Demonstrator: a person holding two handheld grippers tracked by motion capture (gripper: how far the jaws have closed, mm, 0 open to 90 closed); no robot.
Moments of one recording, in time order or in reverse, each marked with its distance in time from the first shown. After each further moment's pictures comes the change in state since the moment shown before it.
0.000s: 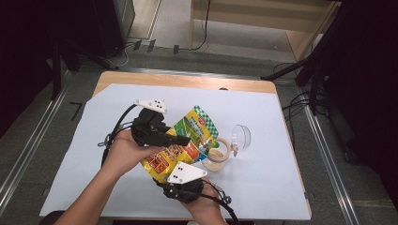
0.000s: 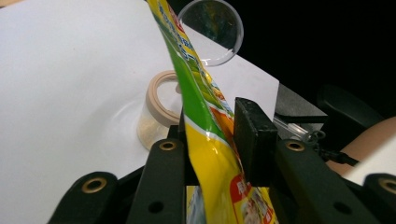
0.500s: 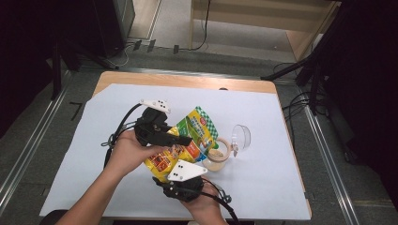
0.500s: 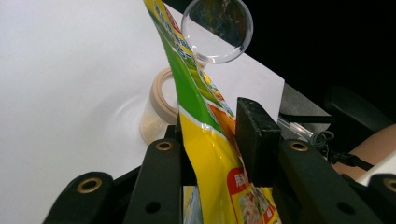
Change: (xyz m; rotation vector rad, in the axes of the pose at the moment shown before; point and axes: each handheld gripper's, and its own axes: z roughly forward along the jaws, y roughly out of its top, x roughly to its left) left arm 0.001 0.001 0.007 0.017 0.019 -0.022; right arm -0.003 0.003 0.000 0.012 0.014 0.035
